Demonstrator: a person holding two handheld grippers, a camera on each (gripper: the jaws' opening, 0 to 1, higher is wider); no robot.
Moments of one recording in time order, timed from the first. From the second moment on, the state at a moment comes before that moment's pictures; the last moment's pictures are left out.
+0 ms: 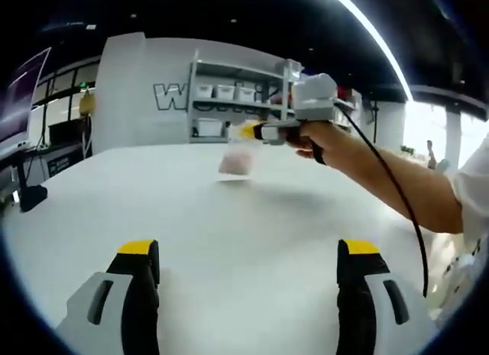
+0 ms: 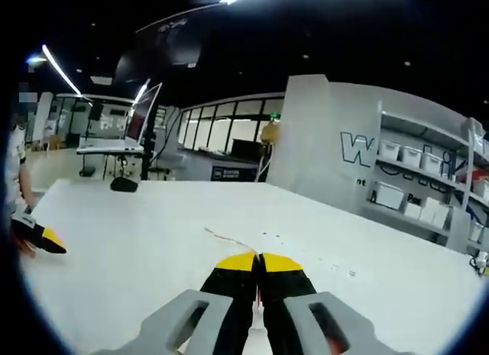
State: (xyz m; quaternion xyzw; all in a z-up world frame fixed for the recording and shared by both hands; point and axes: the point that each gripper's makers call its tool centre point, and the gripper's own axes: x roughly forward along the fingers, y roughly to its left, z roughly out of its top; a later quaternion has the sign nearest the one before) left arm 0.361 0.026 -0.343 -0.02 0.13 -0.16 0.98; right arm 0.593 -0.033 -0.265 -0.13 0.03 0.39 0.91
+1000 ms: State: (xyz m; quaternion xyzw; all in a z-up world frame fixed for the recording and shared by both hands) left arm 0.361 0.025 -0.345 -0.02 0.13 -0.17 0.98; right arm 0.613 -0.029 -0.281 -0.14 0.03 0.37 0.92
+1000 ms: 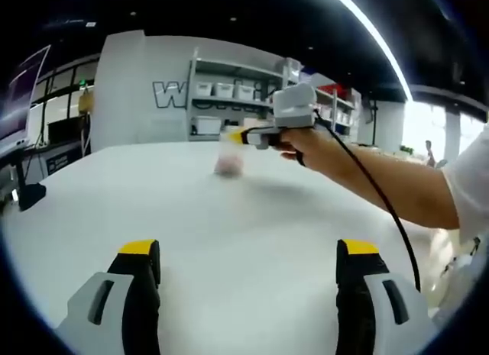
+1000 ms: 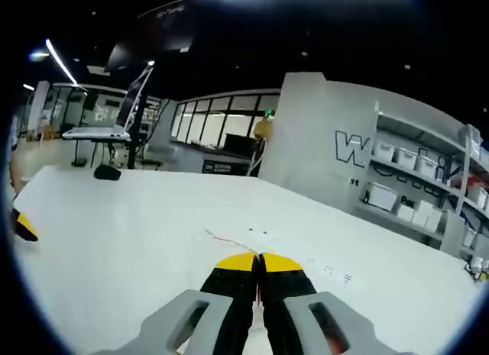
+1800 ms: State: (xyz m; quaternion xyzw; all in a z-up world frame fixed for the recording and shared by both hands) left arm 0.359 0.024 -0.348 -0.01 0.14 -0.16 0.98; right arm 0.586 -0.038 -0.309 -0.12 0.07 0.37 0.92
